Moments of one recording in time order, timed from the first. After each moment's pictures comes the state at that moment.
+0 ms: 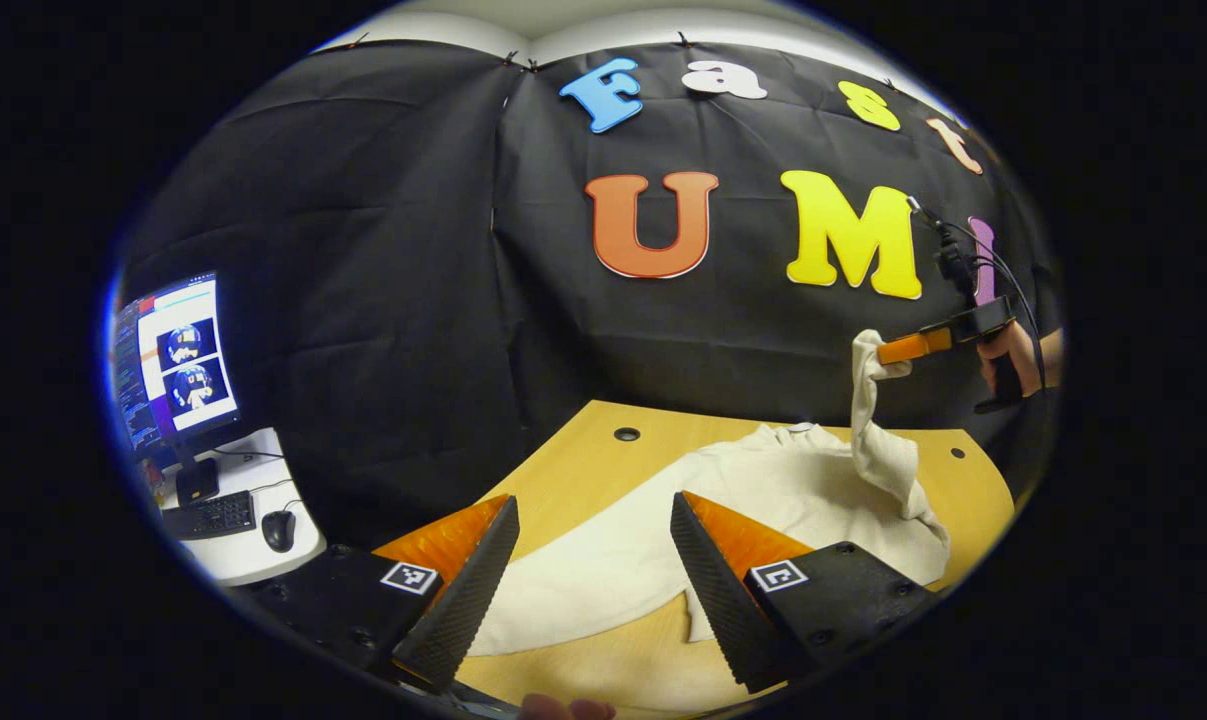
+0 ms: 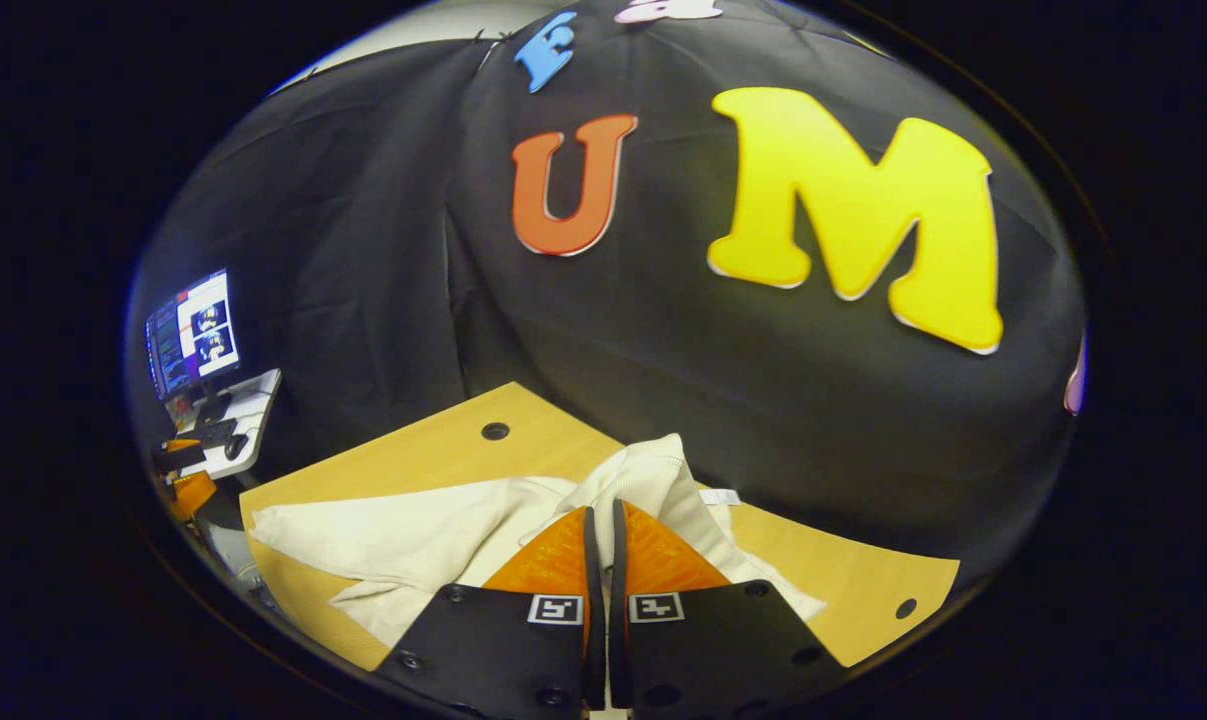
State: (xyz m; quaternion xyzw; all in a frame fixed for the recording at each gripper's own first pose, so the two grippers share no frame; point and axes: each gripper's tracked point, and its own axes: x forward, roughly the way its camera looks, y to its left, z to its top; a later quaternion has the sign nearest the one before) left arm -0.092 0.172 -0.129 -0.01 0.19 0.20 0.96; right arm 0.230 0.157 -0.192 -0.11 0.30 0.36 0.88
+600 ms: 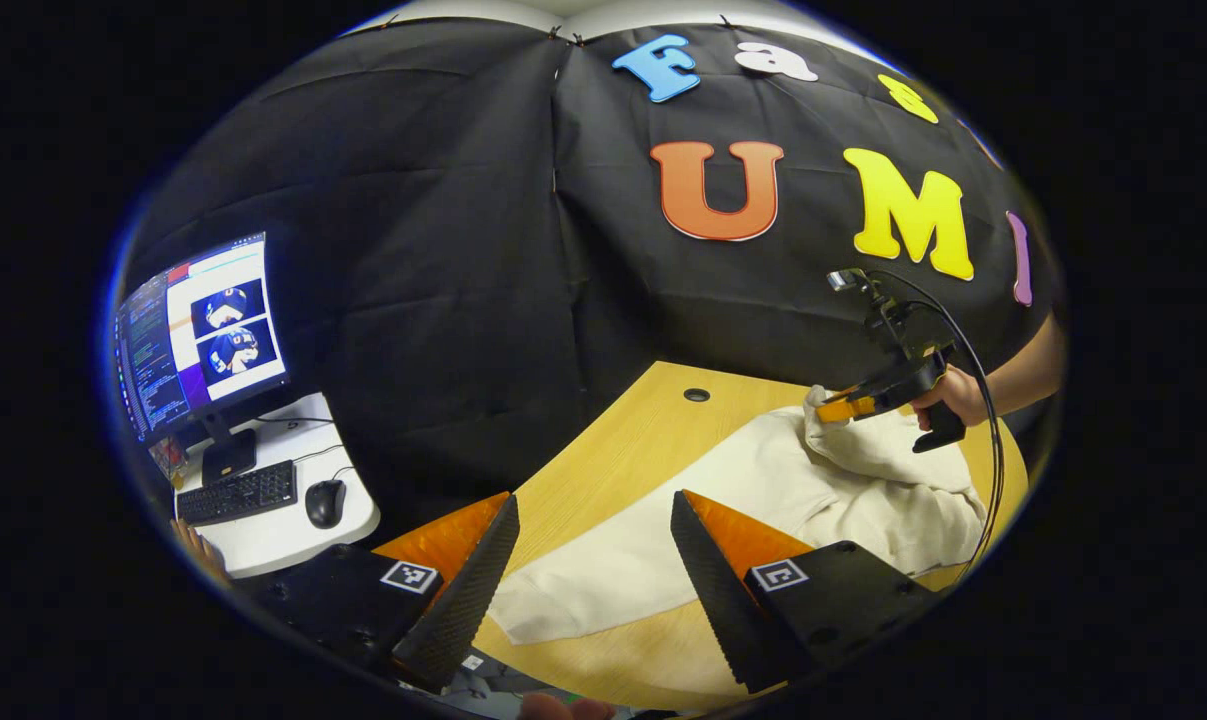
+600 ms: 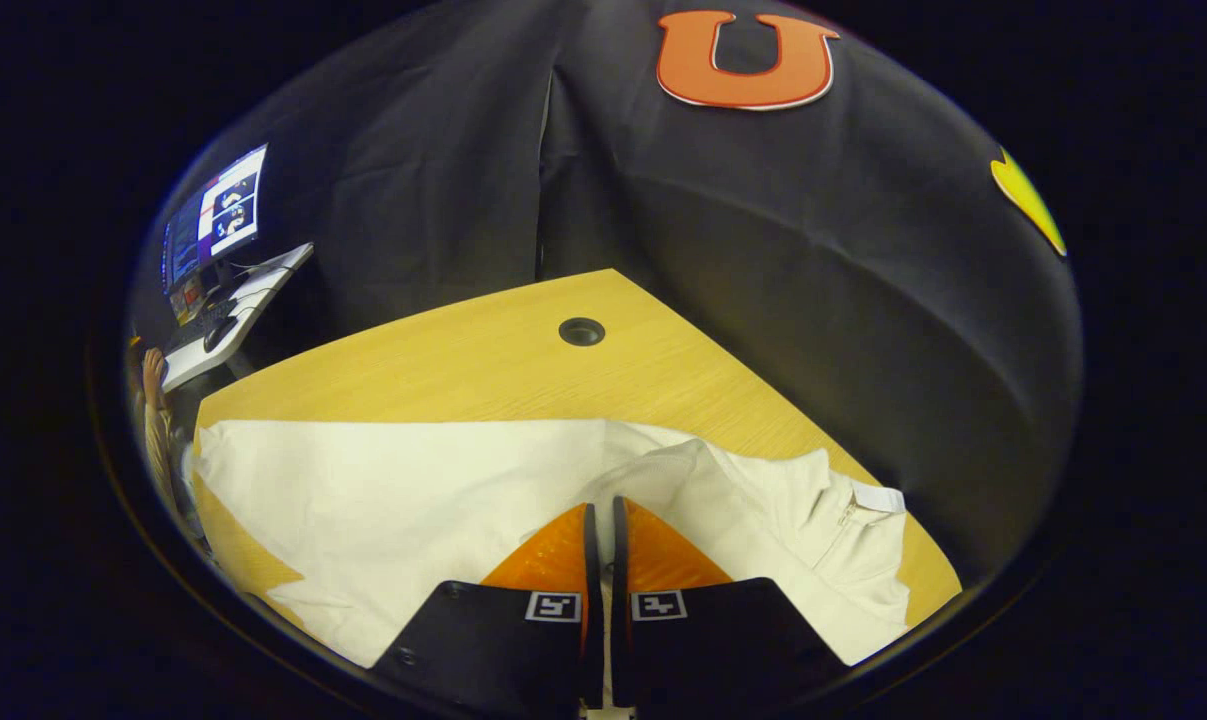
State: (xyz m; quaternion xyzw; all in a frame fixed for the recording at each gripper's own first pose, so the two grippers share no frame) left arm -0.133 0.229 -0.162 -0.02 0.23 0.25 0.94; right arm 0.211 0.290 -0.377 -0.20 0.38 0.42 0.80
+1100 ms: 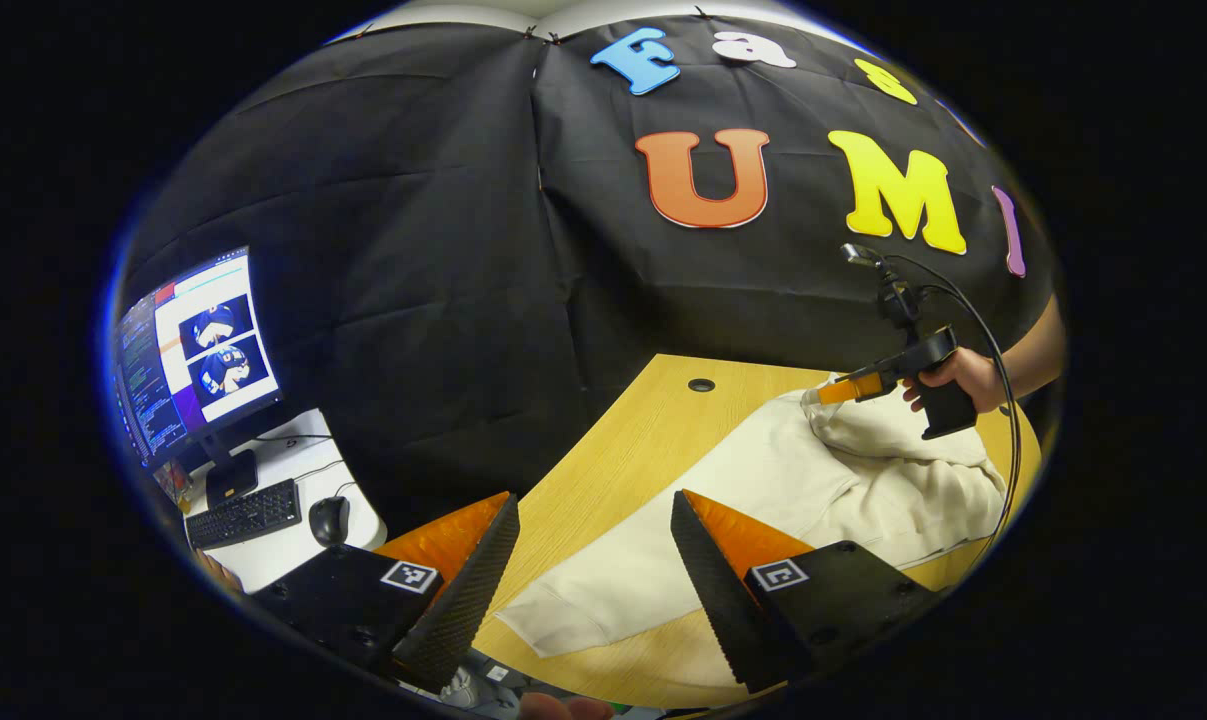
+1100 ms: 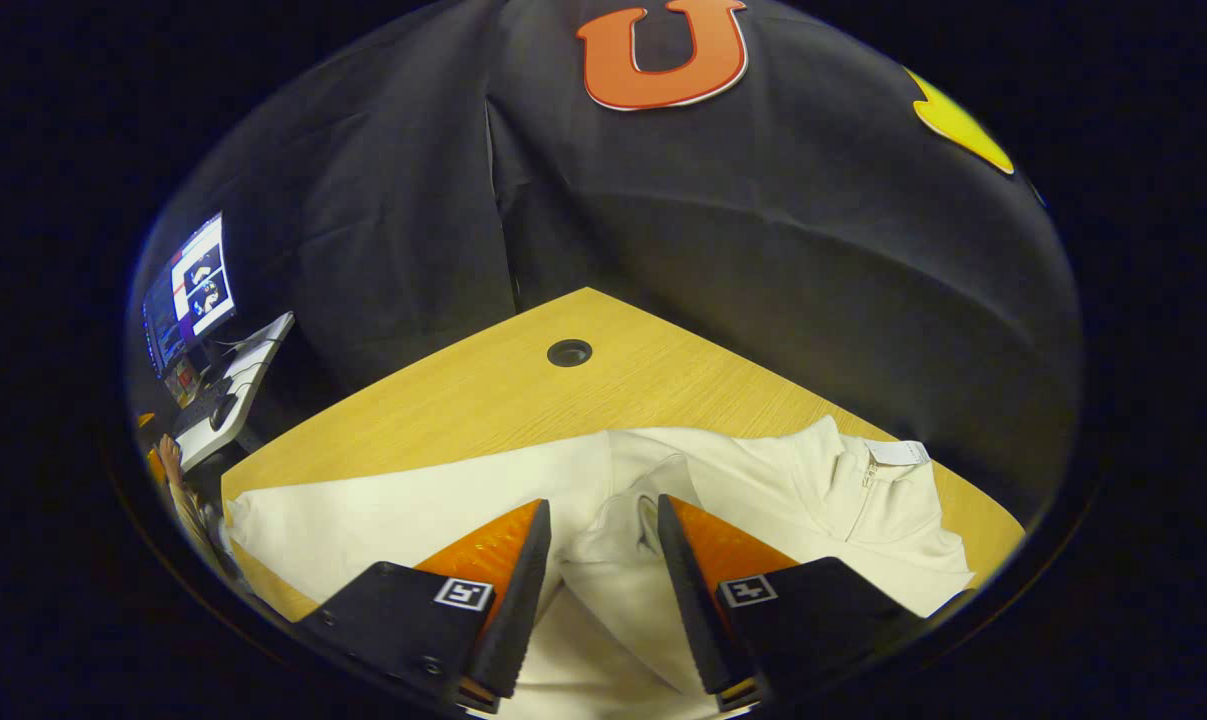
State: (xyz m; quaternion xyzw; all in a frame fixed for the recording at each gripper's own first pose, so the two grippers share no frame) left arm -0.127 0.245 -0.174 0.01 0.24 0.23 0.94; right arm 0.197 0.288 -0.346 -0.11 0.38 0.39 0.83
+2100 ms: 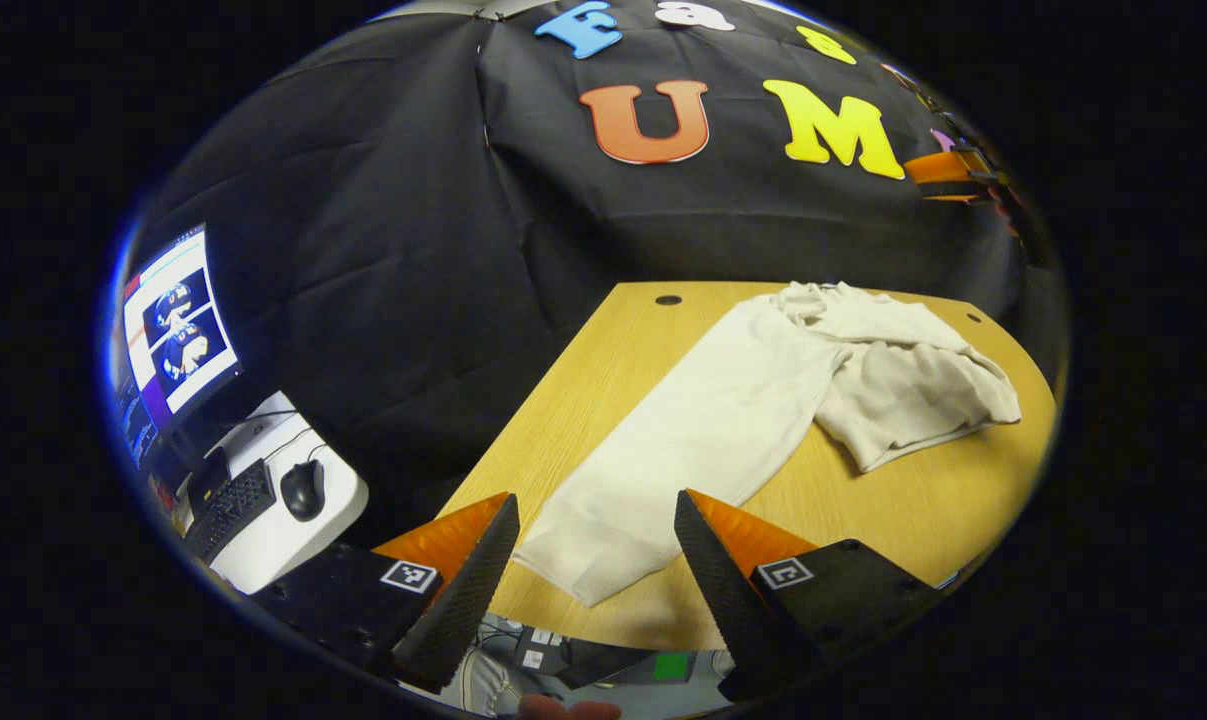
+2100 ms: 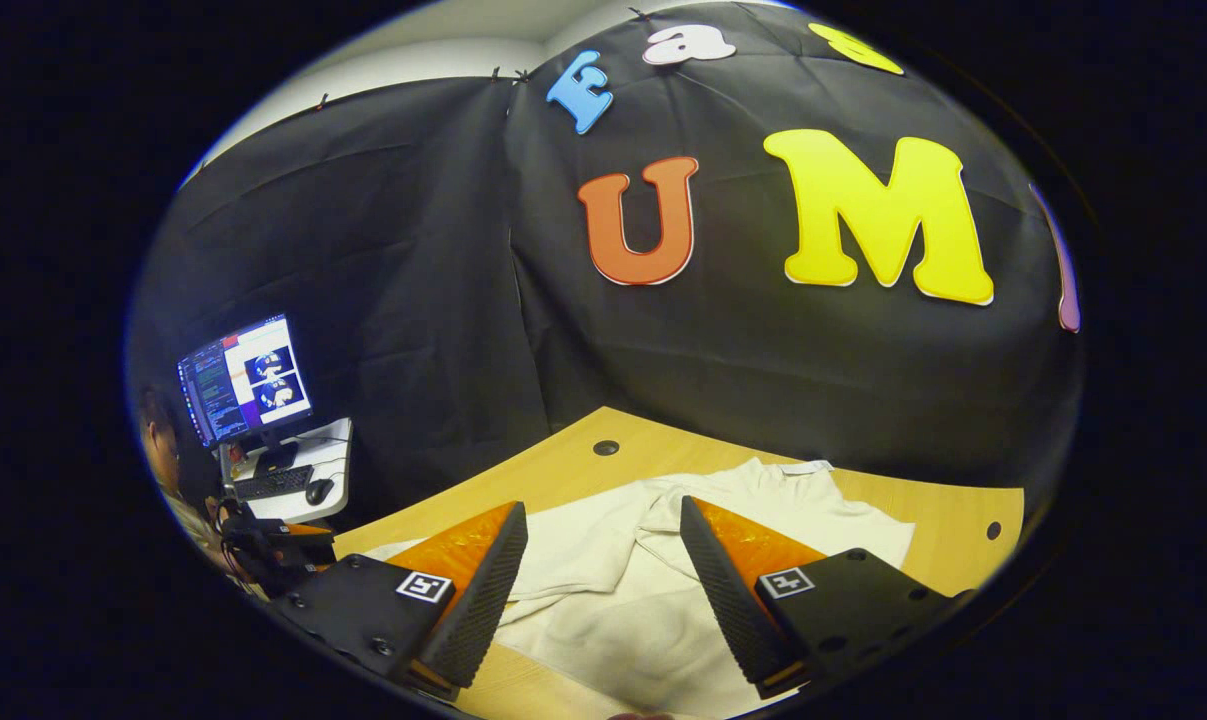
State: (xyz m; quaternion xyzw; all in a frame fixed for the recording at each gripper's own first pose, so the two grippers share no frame) left arm -0.200 0.268 -0.278 0.04 0.32 0.15 0.93; right arm 0.050 0.185 -0.125 0.00 0.25 0.37 0.89
